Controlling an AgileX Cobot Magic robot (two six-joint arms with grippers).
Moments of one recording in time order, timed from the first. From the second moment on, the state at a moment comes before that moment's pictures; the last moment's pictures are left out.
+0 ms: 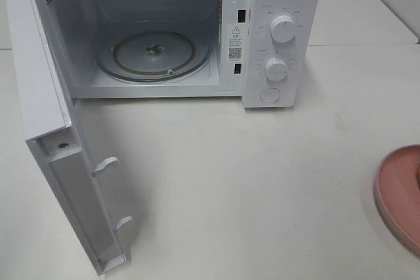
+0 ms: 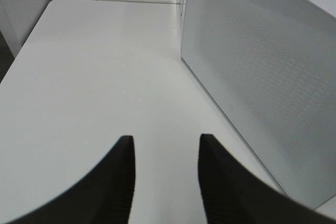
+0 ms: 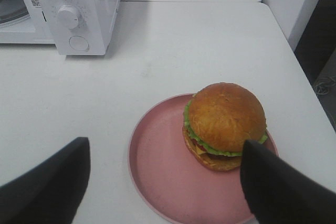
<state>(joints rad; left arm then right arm) 0.04 0.05 -0.53 -0.09 1.04 0.05 0.04 0.00 -0.50 -0.06 1.00 0.08</state>
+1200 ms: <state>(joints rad) 0.03 0.65 -0.24 -0.08 -0.12 0.05 0.04 0.00 -0.50 -0.06 1.00 0.08</state>
